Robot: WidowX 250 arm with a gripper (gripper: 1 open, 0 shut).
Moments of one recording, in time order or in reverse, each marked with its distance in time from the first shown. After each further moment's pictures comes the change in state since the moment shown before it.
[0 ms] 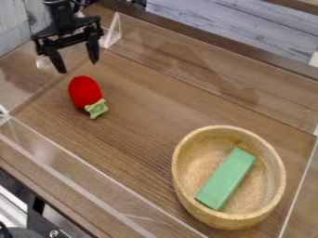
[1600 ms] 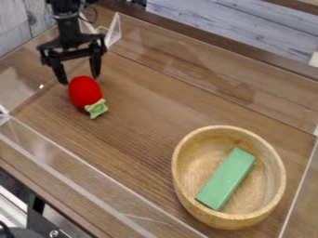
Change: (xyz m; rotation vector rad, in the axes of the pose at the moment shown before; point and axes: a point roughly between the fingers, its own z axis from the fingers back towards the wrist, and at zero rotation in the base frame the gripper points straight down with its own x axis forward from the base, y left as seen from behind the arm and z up) arm -0.007 -0.020 -0.033 0.090 0.040 -0.165
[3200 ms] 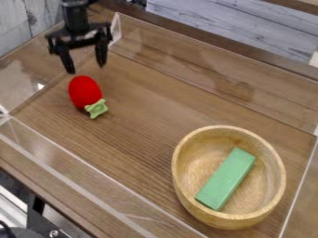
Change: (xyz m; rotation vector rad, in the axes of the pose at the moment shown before) arm 0.014 -0.009 0.007 0.009 0.013 0.104
